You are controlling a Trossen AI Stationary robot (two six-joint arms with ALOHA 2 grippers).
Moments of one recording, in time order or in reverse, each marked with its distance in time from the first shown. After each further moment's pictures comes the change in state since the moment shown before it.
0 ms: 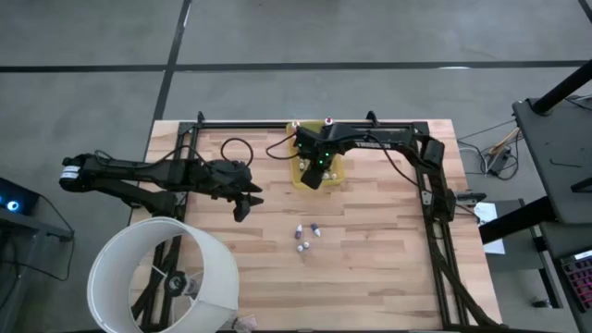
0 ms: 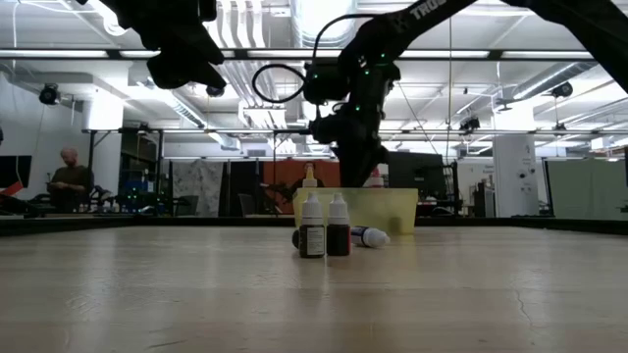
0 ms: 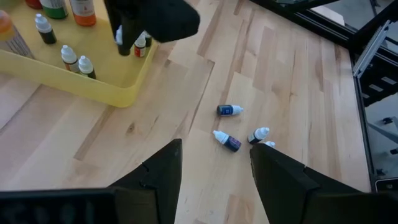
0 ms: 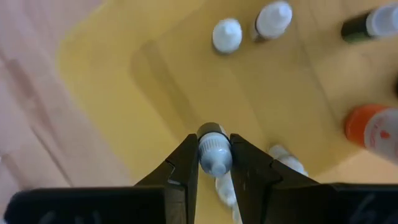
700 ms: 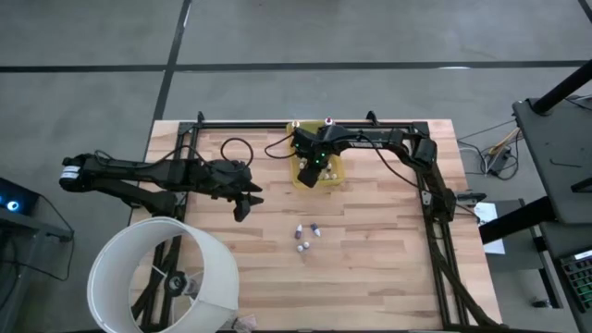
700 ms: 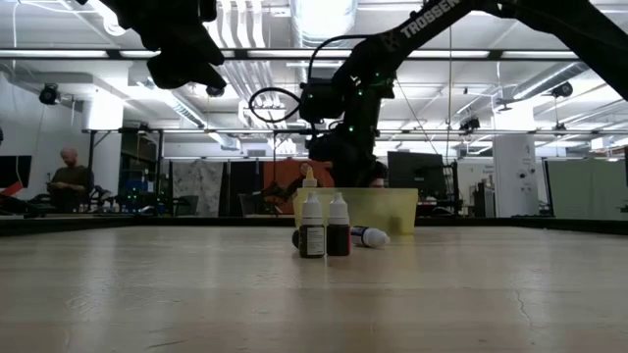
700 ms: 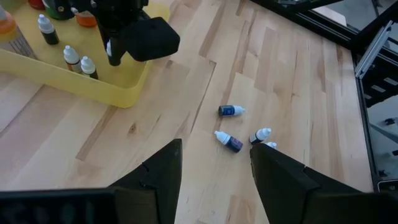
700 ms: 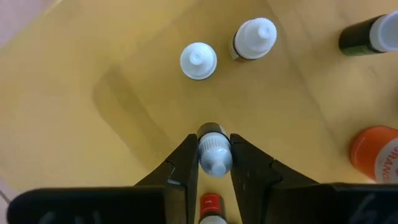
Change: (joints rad) left arm 0.000 0.000 0.000 0.000 -0.006 0.000; right arm -0.024 0.077 0.006 0.067 0.026 0.032
